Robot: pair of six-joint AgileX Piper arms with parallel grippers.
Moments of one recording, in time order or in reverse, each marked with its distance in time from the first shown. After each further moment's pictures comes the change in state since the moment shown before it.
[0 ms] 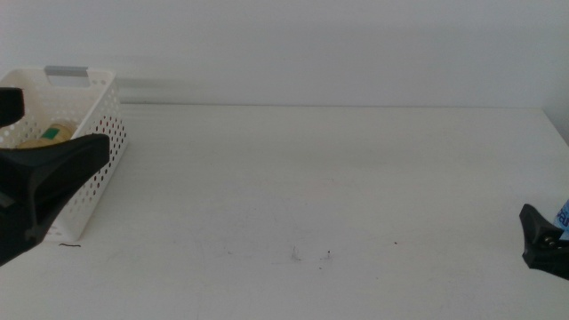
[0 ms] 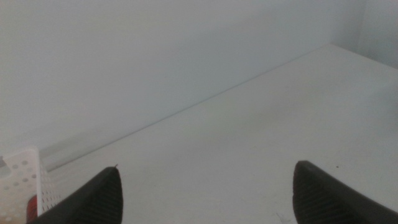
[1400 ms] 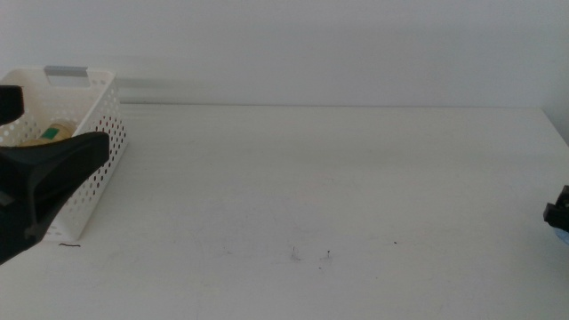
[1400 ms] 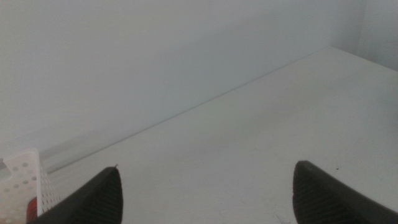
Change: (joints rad) left arm 0.000 0.000 0.000 0.000 -0.006 0.000; right arm -0.137 0.394 -0.331 0.298 0.028 -0.185
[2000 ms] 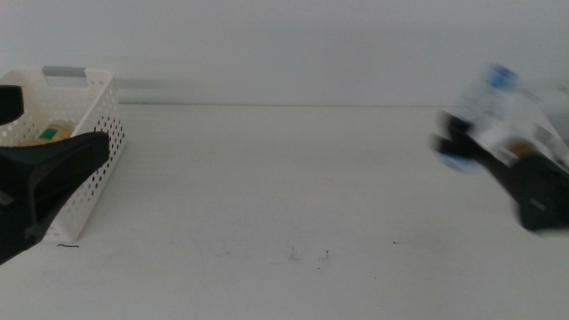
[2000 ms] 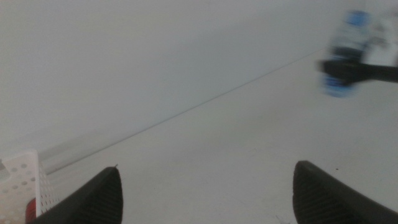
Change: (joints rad) left arm 0.000 0.000 0.000 0.002 0.000 0.000; right arm 0.299 -0.063 -0.381 -0.163 0.390 -0.030
